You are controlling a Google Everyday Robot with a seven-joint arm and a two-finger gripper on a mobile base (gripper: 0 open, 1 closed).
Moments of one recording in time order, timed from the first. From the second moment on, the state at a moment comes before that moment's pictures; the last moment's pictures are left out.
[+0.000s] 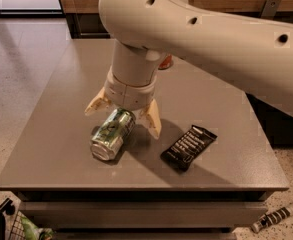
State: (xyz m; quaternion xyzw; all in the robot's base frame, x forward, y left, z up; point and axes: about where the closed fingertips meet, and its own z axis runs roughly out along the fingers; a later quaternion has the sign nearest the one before) arm 0.467 0.046 0.844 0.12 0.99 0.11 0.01
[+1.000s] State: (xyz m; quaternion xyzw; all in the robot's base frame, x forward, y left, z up) arm 0.467 0.048 0.849 0.11 0.99 0.11 0.02
